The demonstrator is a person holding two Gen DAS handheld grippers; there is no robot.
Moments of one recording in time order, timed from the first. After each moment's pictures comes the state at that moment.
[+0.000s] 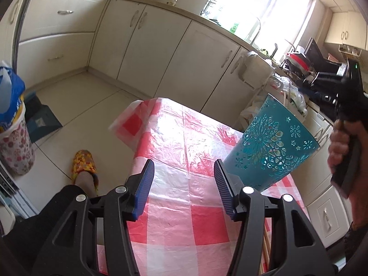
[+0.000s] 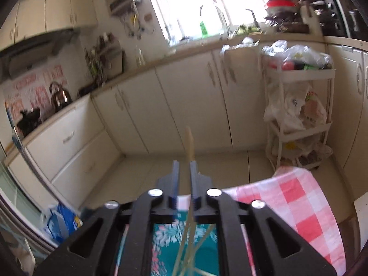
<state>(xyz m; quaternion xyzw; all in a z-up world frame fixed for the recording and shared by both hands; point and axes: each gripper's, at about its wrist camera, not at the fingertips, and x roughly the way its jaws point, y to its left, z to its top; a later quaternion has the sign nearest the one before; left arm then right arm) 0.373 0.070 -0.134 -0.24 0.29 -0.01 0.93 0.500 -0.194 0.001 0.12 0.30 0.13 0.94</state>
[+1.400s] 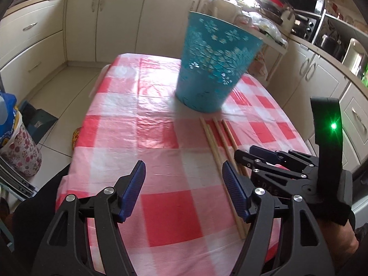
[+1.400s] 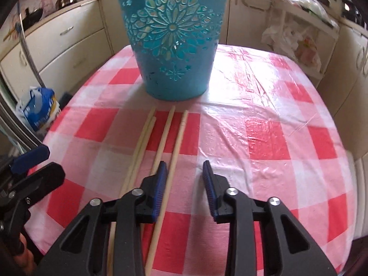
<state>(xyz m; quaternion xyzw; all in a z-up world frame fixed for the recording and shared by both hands) 0.305 -0.047 -0.132 -0.10 0.40 -0.07 0.91 0.325 -0.196 -0.151 -0.05 0.48 0.14 0.87</state>
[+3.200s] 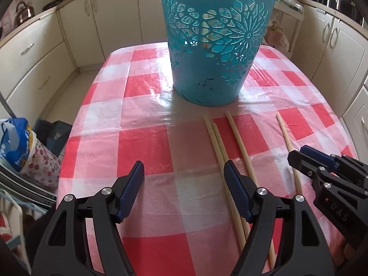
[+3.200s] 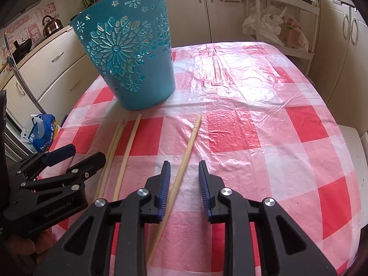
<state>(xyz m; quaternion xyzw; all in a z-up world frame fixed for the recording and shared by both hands) 0.371 -0.089 -0.157 0.00 0.46 0.00 0.89 0.334 -0.251 -0.152 0.04 0.47 0.13 0.87</state>
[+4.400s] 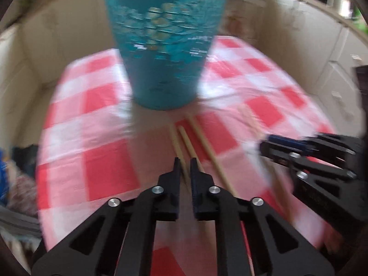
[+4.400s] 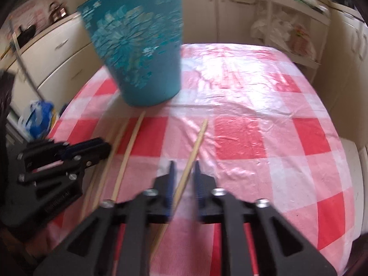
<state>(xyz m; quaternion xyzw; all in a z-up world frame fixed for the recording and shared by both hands) 0.378 -0.097 -0.159 0.03 0.46 -0.16 0.87 0.337 -0.238 -0.153 0.00 0.48 0.16 0.86</state>
